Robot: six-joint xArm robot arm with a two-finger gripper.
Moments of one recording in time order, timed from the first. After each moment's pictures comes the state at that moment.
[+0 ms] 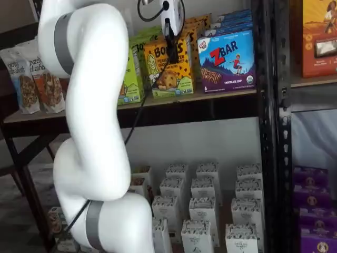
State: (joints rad) arm -0.11 -0.07 -1.65 0.07 1.67 -1.67
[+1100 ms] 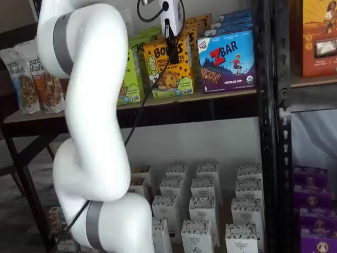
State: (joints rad) arm -0.11 -0.07 -1.64 0.07 1.67 -1.67
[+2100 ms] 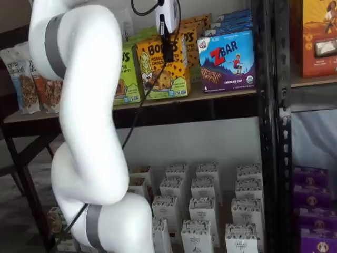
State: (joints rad) arm -0.13 -0.15 -1.62 0.12 1.76 -1.68
